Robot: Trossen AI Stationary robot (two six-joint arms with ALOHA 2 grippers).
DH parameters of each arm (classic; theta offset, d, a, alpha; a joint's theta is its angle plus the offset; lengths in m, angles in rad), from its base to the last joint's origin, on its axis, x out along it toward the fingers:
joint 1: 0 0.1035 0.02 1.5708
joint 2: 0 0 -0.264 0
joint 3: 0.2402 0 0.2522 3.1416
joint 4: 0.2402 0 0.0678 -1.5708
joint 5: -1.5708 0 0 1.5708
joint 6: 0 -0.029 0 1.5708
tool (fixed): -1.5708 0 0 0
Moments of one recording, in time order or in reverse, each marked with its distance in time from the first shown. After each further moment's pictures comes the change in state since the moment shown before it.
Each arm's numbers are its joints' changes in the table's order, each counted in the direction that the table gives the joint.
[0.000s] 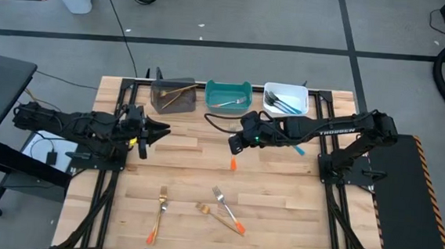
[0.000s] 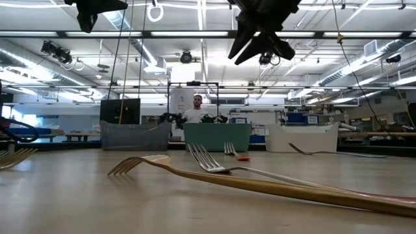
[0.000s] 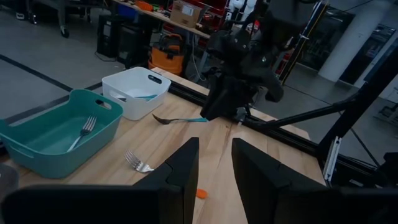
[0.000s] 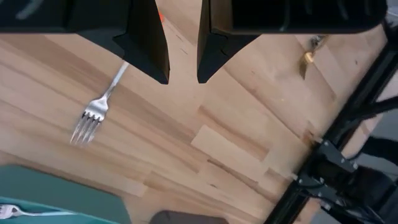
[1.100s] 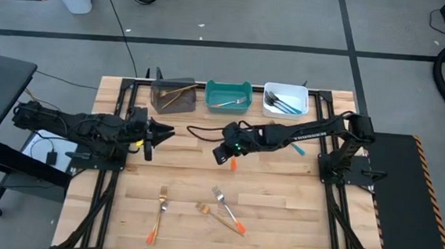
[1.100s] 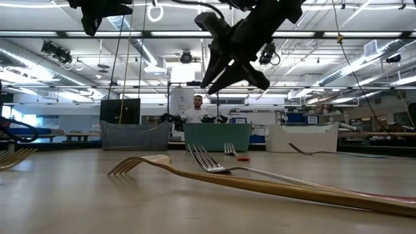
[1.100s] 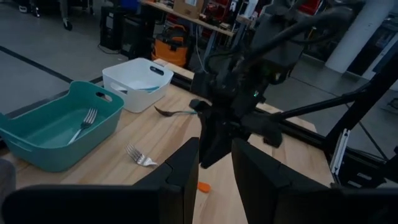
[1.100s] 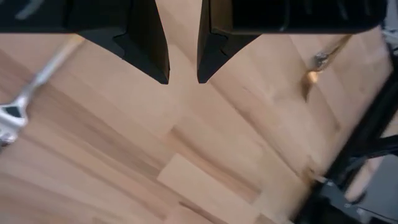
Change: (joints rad) left arm 0.002 -0.065 0.001 -0.021 0.001 0.008; right arm -0.013 -0.228 0.002 -0.223 -0.148 0.049
